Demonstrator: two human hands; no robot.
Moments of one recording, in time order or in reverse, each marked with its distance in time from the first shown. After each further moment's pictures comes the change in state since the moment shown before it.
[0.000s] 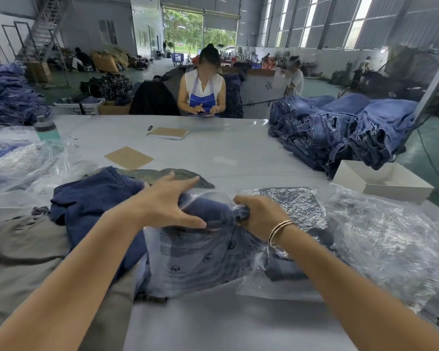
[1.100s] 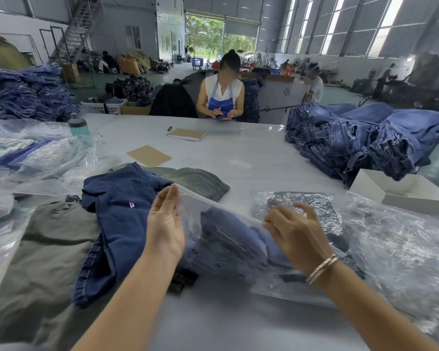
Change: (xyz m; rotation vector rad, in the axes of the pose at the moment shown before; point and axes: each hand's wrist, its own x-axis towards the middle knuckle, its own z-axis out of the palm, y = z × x) left_hand -0.034 0.017 0.061 -2.041 0.954 -0.173; right_hand -0.059 -0.015 -0.013 -0.352 0.421 -0.274
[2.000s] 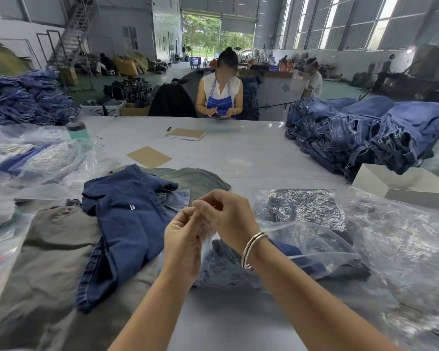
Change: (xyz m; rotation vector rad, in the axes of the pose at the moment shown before) left_hand -0.038 -0.019 0.001 0.065 -0.297 -0.083; right_hand 0.070 -0.094 0.017 0.845 -0.159 0.414
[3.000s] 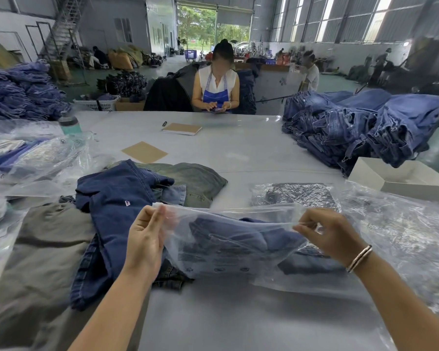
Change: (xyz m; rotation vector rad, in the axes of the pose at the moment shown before) left_hand 0.015 0.021 -0.058 0.259 0.063 0.101; right_hand -0.047 0.139 -0.133 -0.472 0.015 -0.274
